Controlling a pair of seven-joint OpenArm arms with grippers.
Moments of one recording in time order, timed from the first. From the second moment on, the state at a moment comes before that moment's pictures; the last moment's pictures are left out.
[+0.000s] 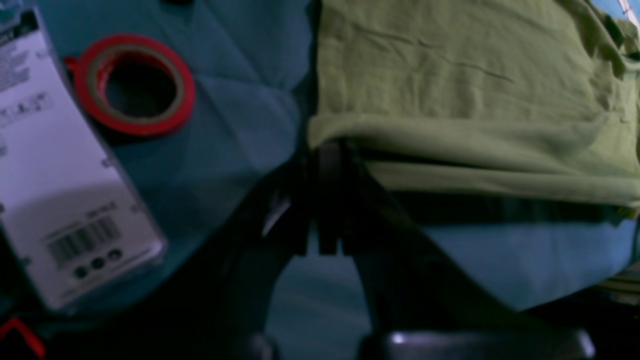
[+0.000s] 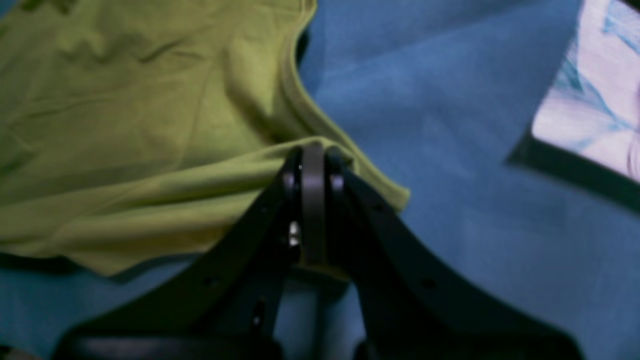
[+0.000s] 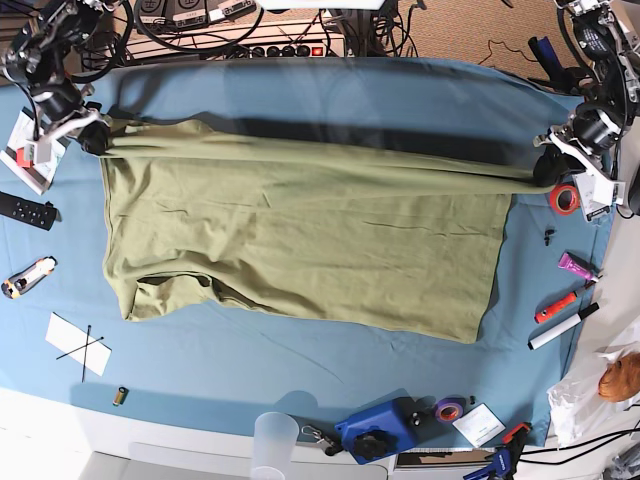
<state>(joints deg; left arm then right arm) 16.4 -13.2 -37.2 99.3 -52.6 -30.1 62.0 -13.3 12.9 54.2 91.3 40.9 40.0 -62.1</state>
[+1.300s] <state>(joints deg) 13.5 -11.9 -37.2 98.8 -53.0 -30.1 65.8 -10.3 19.3 55.6 93.9 35.8 36.7 -61.1</state>
